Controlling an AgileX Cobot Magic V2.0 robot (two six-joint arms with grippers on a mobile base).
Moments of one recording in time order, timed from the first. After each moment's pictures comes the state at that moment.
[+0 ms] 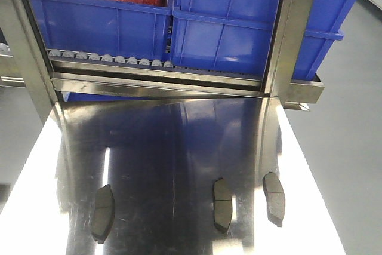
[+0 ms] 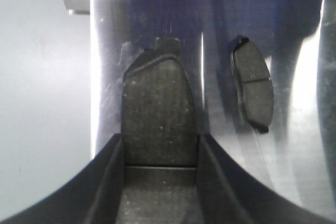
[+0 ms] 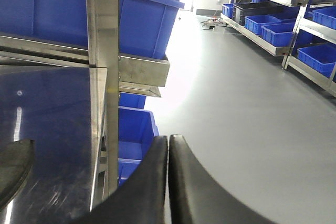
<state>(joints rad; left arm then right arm) -0.19 0.89 -0.79 0.08 1.00 -0.23 -0.09 -0.01 0.03 -0.35 0.22 0.23</state>
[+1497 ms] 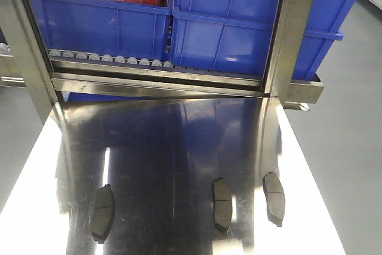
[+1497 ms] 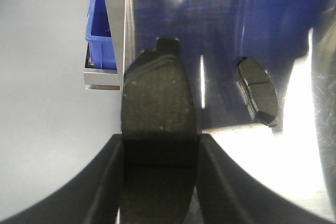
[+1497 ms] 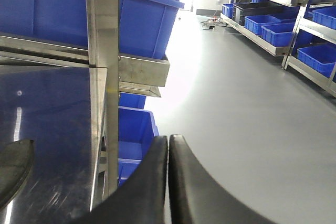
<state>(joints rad) -0.19 0.18 -0.51 0.14 1.04 -0.22 -0.09 -0.01 0.03 -0.35 0.22 0.23</state>
